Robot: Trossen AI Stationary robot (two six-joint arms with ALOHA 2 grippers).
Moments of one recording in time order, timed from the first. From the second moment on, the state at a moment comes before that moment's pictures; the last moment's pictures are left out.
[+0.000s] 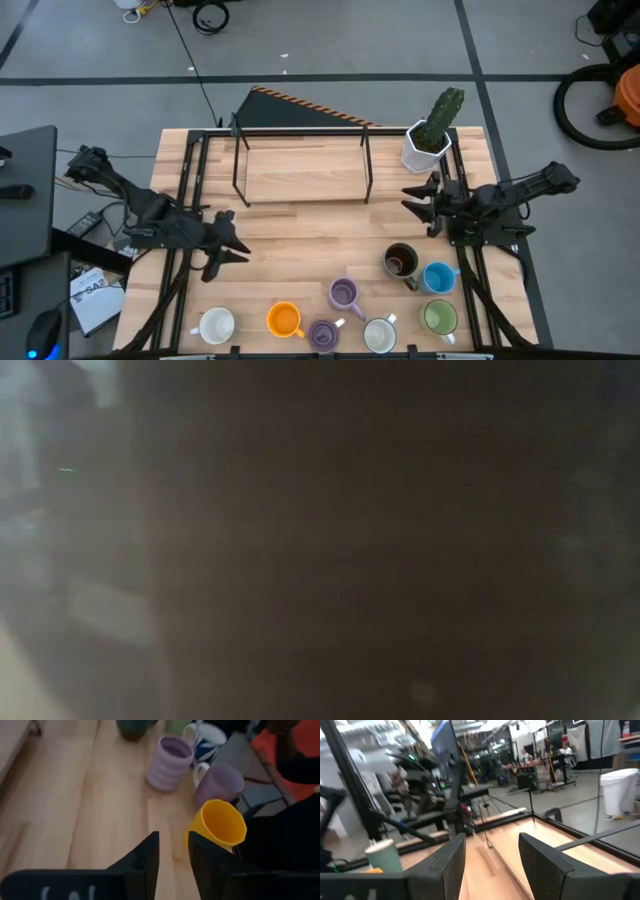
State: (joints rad) left arm -0.59 0.83 0.73 -0.49 -0.25 -0.56; right arm 0.34 0.28 0.16 0.24 0.56 0.15
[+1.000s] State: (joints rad) left arm -0.67 1.49 1.35 -0.88 -0.18 -0.94; right arm 0.35 0.88 0.39 0.48 0.57 -0.19
